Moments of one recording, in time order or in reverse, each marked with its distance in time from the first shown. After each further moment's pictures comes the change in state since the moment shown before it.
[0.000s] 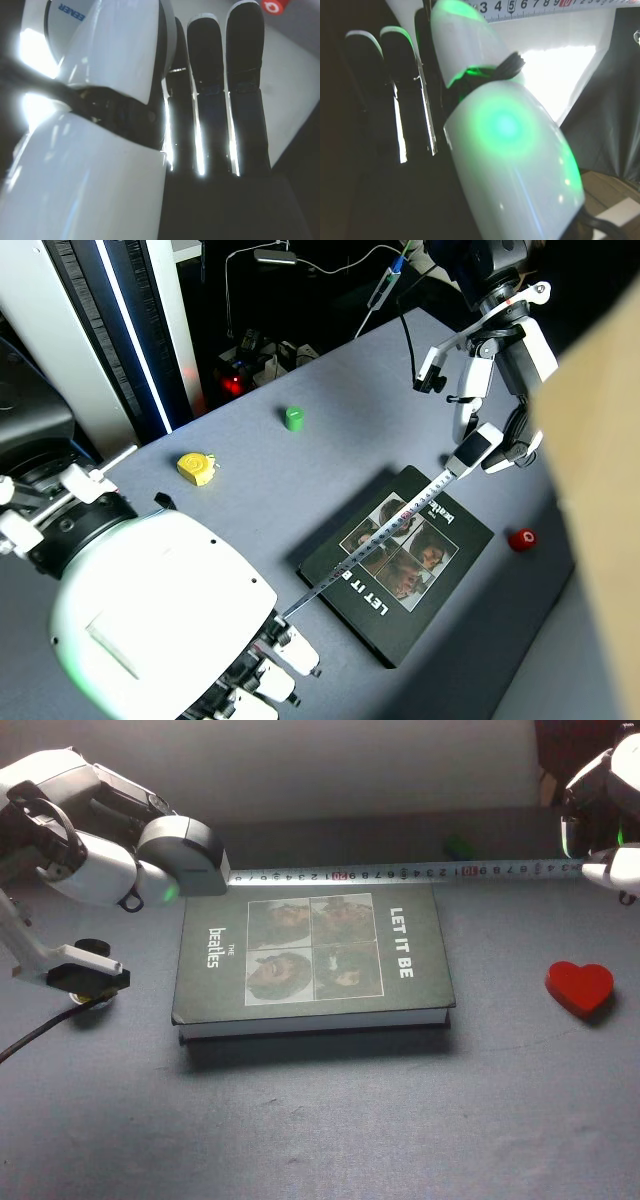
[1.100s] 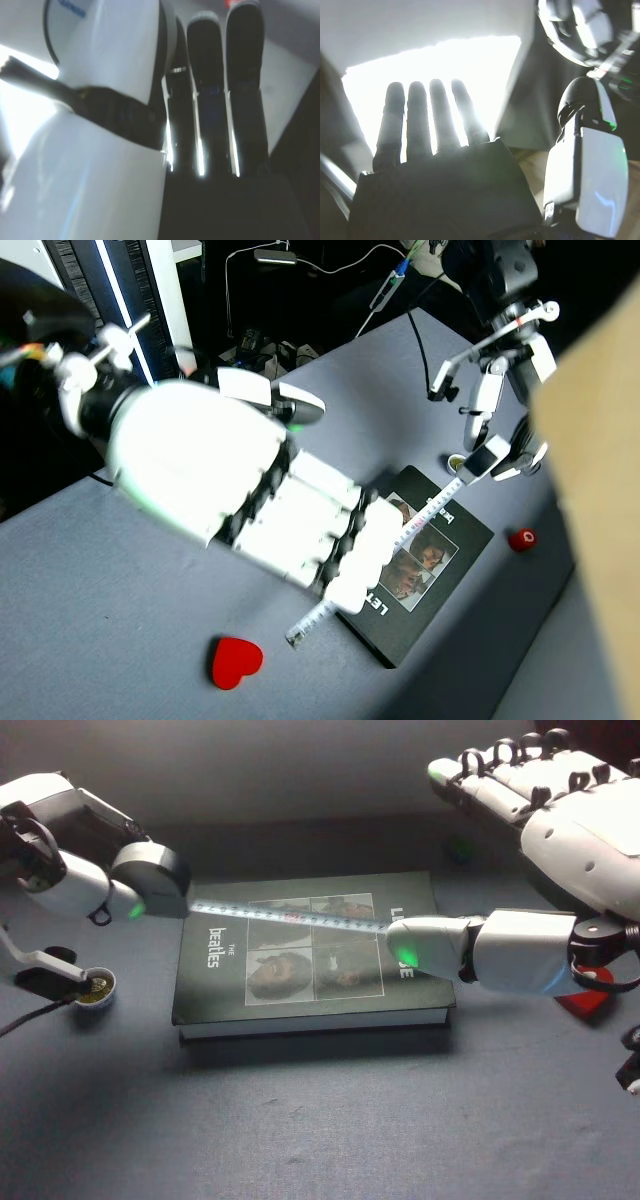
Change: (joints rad) left arm 0.089 -0.069 0.191 0.054 0.119 0.012; right arm -0.114 0.002 -0.237 -0.375 0.105 0.160
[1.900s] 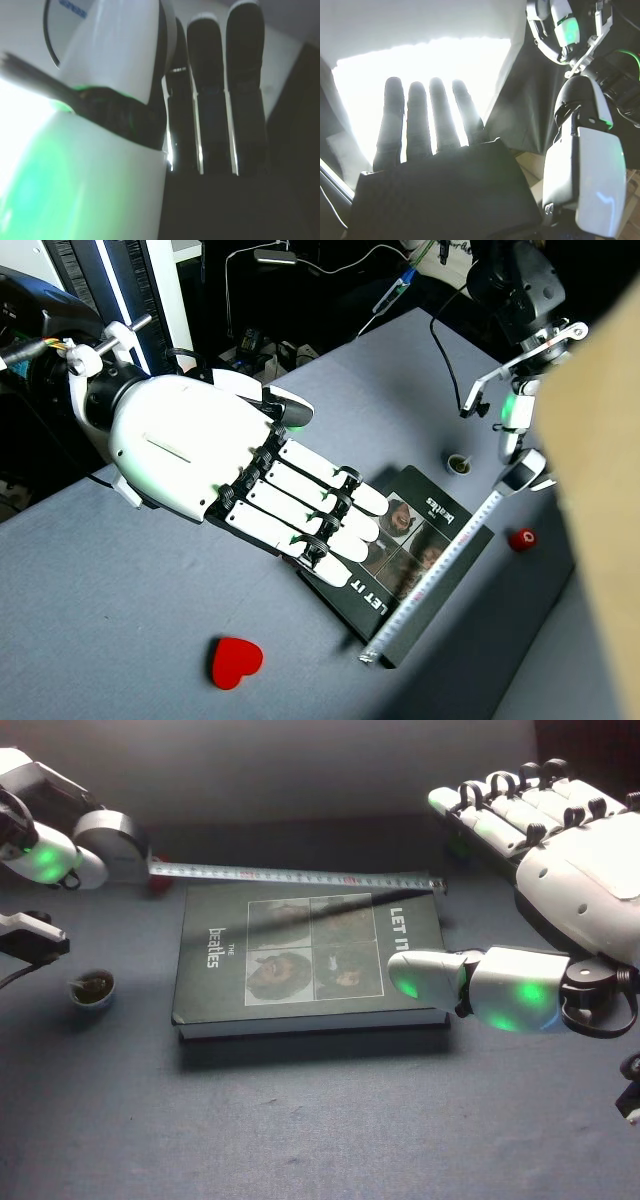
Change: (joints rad) left arm 0.000 -0.066 0.146 -0.026 -0.064 -0.005; right arm -0.071 -0.022 -0.026 -0.054 0.078 0.014
